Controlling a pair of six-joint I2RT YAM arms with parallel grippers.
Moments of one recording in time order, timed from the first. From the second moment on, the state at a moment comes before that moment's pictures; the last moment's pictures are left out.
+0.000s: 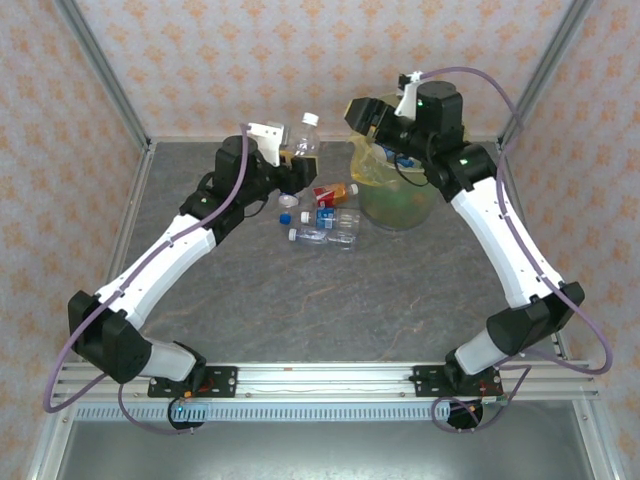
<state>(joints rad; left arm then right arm) -0.46 1.39 1.31 -0.19 0.19 -0.30 0.44 1.54 1.80 -0.53 -0.29 0.70</state>
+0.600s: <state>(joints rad) -0.50 1.36 1.31 -0.17 0.29 -0.30 0.50 1.69 1.97 -0.57 -0.36 0.71</state>
